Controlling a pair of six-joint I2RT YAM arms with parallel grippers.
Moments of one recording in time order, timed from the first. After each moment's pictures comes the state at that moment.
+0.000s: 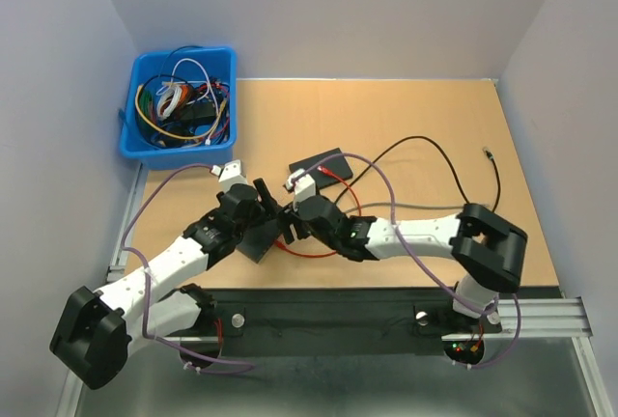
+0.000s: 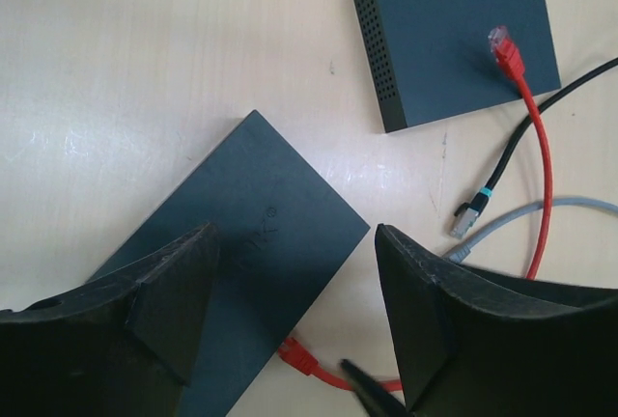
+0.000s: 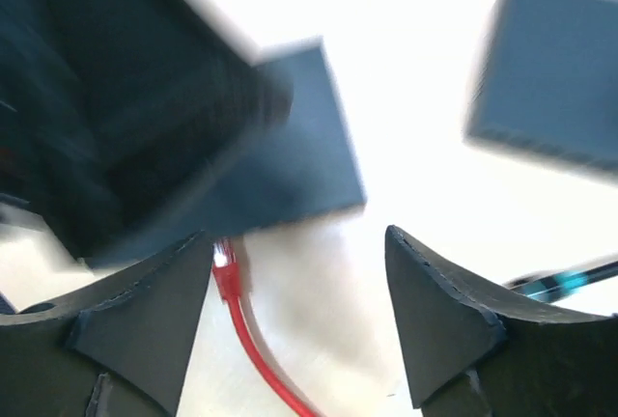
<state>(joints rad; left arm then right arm) -0.63 0.96 0.49 -0.15 -0.36 -0.75 1.15 1.73 0.94 0.27 0.37 0.32</state>
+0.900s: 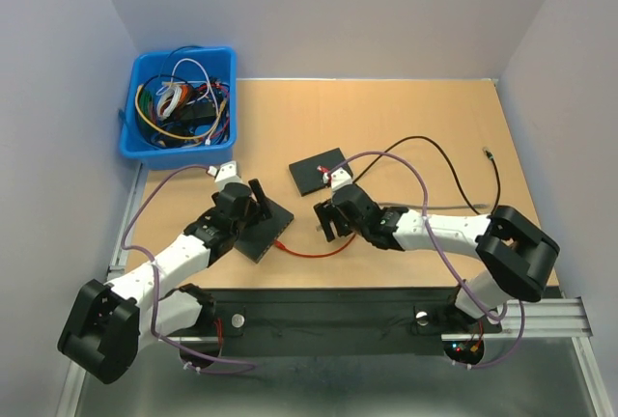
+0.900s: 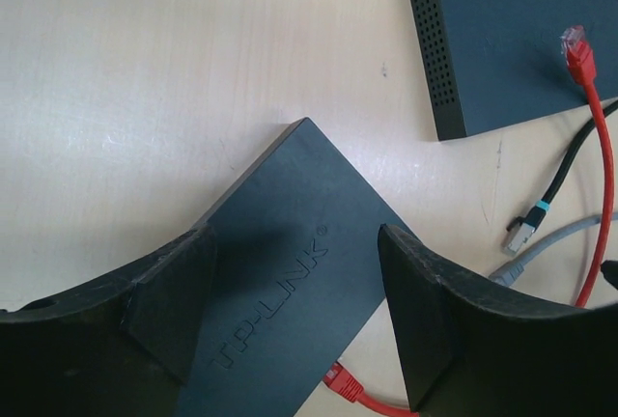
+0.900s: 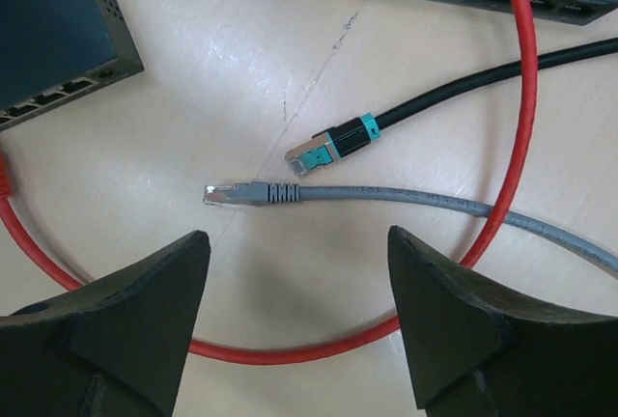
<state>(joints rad) -0.53 1.01 0.43 -0.07 -0.29 -0.69 0.94 1.52 0.77 0.03 0.28 0.29</state>
